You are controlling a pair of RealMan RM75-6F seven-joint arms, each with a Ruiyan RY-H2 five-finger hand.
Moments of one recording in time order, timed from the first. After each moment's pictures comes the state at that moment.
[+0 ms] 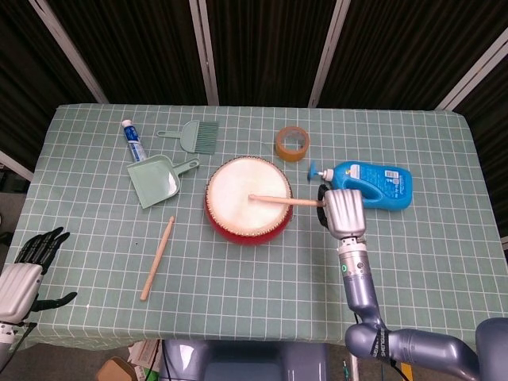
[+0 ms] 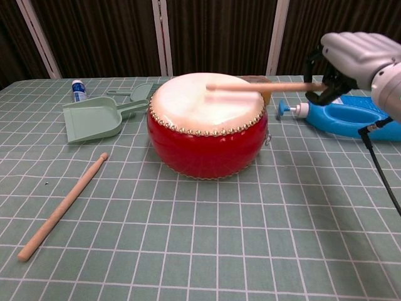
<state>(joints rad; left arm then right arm) -0.11 -1.06 0.05 -1.67 1.61 1.44 -0.14 0.69 -1.62 0.31 -1.62 -0.94 1.40 -0.68</state>
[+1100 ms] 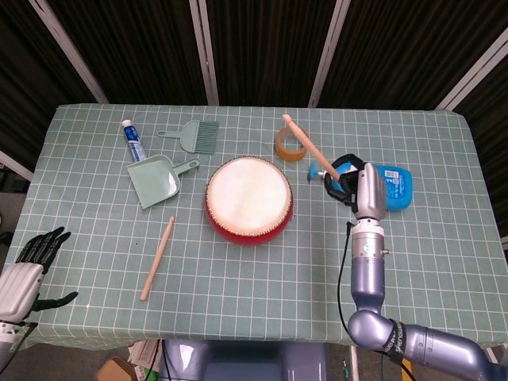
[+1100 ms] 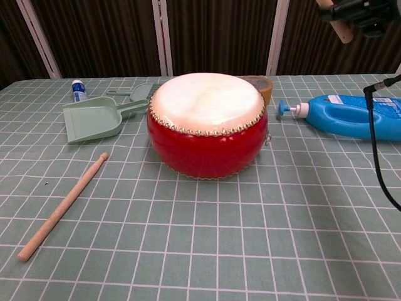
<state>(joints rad) -0.11 -1.06 0.05 -1.68 1.60 1.43 -0.15 0.65 -1.57 0.61 -1.83 -0.72 1.43 -0.33</state>
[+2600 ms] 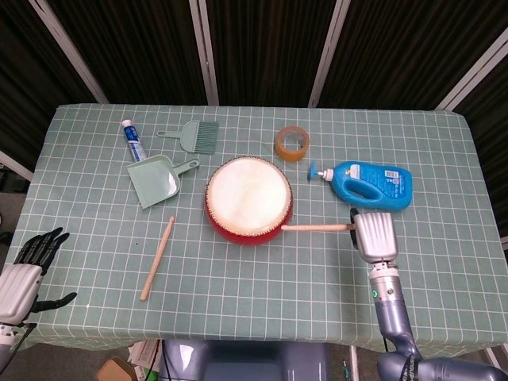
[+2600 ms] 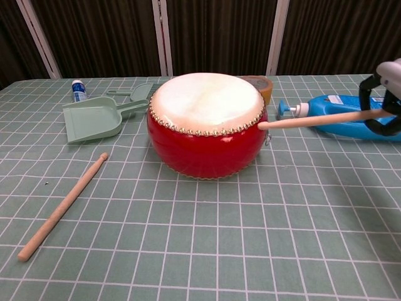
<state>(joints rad) -0.10 -1.06 0.05 -1.68 1.61 1.45 -0.13 0.52 -1.49 0.12 -1.68 -1.06 1.45 -0.77</state>
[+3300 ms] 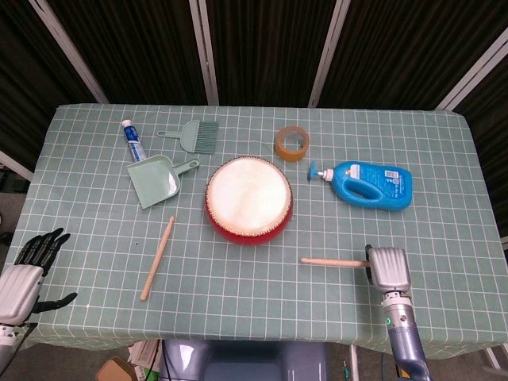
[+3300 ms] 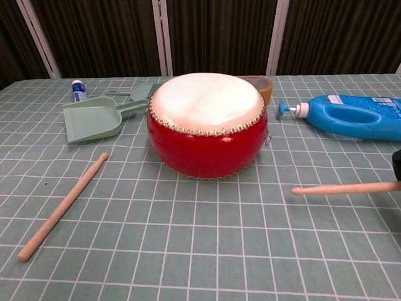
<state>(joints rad) -0.10 -1.07 0.05 -1.67 1.62 1.46 -0.10 0.40 -1.50 0.01 -1.65 -1.01 1.39 -0.75</state>
